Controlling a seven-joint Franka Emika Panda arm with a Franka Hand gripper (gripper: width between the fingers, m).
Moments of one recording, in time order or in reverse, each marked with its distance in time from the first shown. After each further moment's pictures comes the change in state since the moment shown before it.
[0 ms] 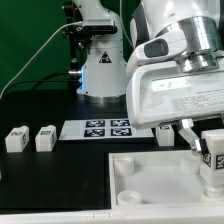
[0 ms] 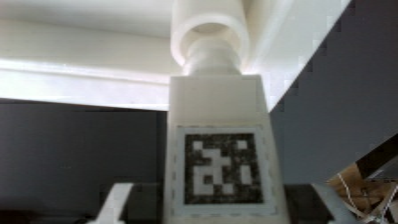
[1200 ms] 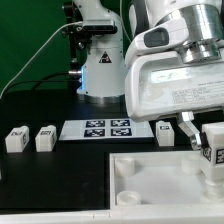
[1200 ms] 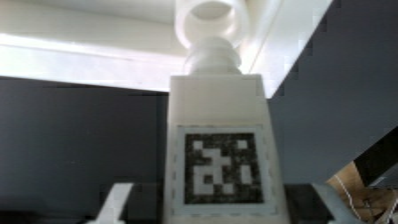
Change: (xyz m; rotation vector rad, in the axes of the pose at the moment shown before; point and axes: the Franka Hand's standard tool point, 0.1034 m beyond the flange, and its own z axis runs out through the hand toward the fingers) arm 0.012 0.007 -0.003 0.002 -0.048 0.006
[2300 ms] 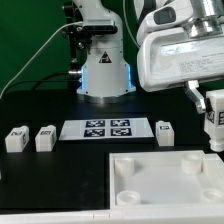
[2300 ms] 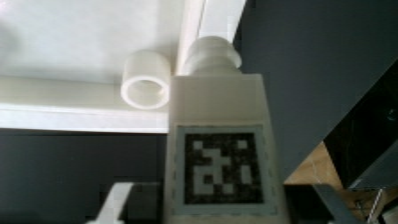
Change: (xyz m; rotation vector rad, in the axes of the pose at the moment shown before) arm -0.038 -0.043 -0.055 0.029 -0.021 0.027
